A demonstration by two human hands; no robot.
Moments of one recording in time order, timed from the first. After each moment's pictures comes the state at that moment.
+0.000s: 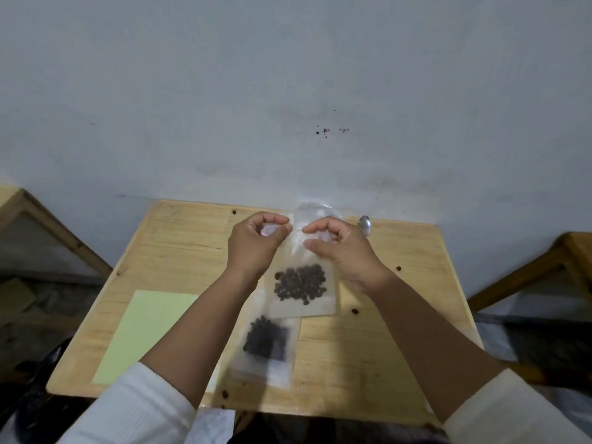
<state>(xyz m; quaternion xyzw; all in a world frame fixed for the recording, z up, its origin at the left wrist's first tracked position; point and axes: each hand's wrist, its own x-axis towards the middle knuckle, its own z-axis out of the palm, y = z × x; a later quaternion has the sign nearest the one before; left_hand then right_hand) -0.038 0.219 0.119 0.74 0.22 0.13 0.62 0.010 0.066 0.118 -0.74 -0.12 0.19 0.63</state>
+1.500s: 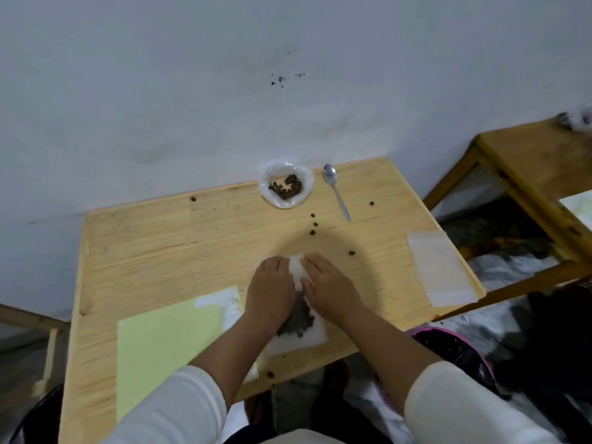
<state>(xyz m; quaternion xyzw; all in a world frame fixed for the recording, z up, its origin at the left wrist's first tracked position) -0.089 0.245 -0.008 0.96 -0.14 -0.02 0.23 -0.099 0.111 0.012 -0.97 -0.10 0.10 0.22</state>
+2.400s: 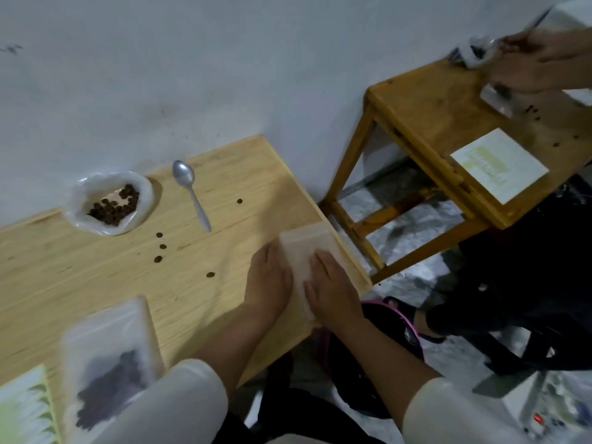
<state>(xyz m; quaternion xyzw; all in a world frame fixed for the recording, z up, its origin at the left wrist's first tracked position) -0.046 -0.027 -0.033 0.93 -0.14 -0.12 0.32 -0.110 -0.150 -0.048 -0.97 0.09 0.05 0.20</state>
